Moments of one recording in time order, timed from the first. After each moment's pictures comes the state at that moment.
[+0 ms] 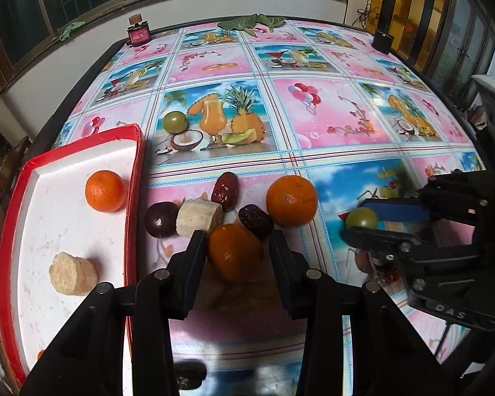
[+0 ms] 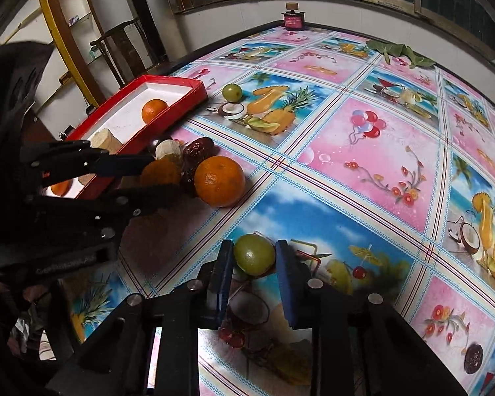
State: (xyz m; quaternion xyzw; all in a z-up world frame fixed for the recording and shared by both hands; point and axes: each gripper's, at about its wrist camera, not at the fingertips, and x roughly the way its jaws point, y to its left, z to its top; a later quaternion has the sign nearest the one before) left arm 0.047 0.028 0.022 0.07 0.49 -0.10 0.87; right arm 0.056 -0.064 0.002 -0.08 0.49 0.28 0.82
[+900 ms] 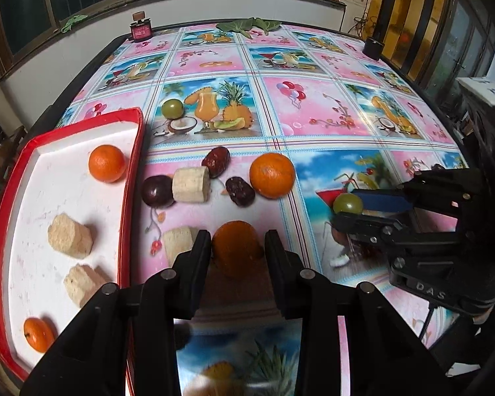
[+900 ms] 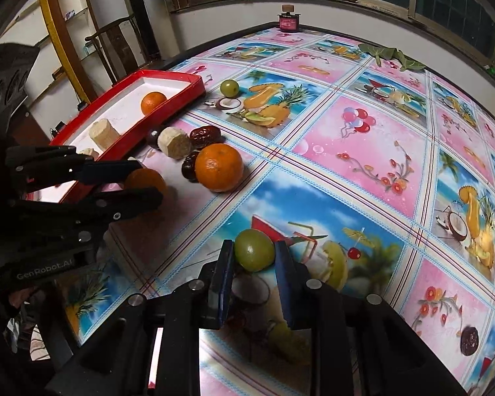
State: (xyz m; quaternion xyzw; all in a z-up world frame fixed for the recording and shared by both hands) left arm 0.013 0.035 0.031 0.04 0.48 -0.11 0.87; right arm 0.040 -0.064 0.004 -0.09 0.48 0.26 0.83
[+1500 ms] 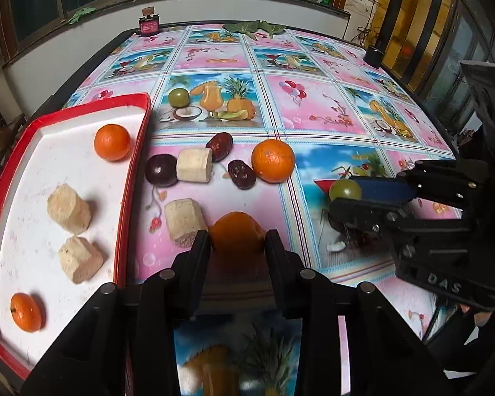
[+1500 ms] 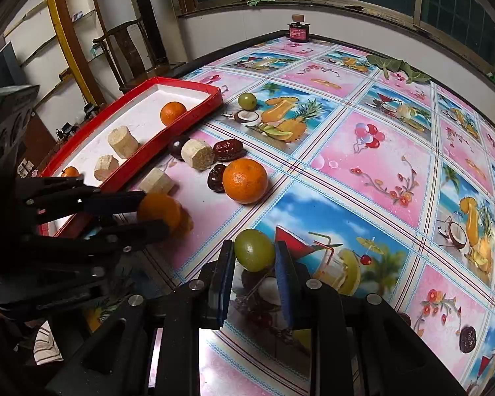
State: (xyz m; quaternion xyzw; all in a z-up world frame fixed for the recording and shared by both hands) left arm 0.000 0.041 0.024 0.01 0.48 -0.11 0.87; right arm 0.030 -0.052 0.020 -0.10 0.47 0.27 0.83
